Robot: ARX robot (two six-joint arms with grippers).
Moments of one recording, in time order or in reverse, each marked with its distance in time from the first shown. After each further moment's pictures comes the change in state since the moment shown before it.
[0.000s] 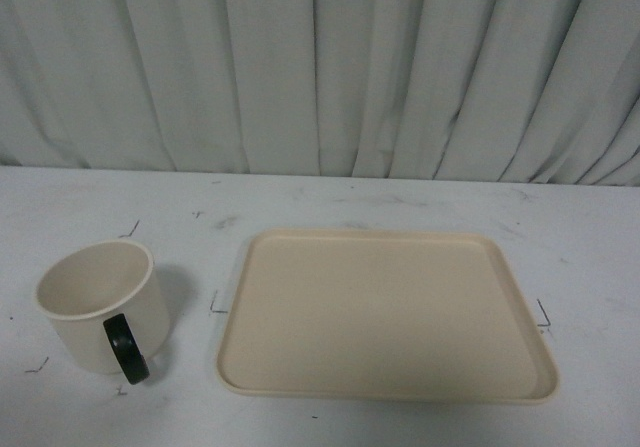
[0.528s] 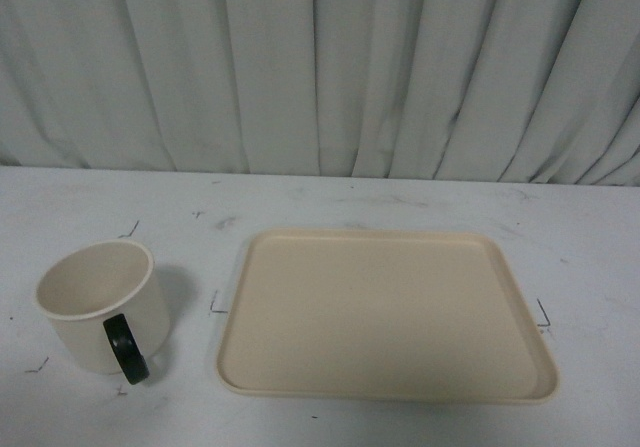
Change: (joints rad) left arm 0.000 0.000 0.000 0.000 0.000 0.000; right arm 0.000 0.000 0.000 0.000 0.000 0.000
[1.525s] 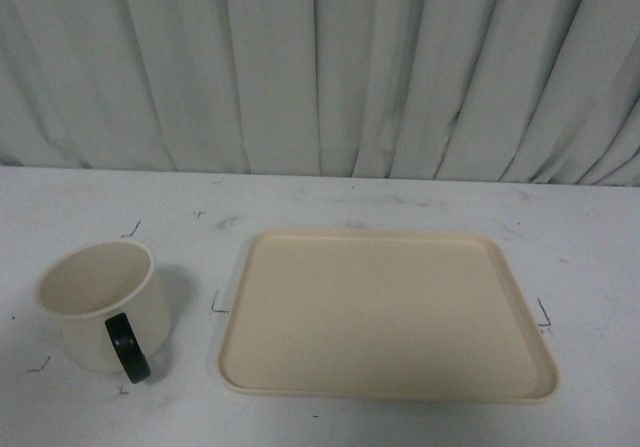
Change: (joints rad) left arm 0.052 0.497 0.561 -0.336 -0.079 -0.203; right arm 0.000 0.000 0.000 0.000 0.000 0.000
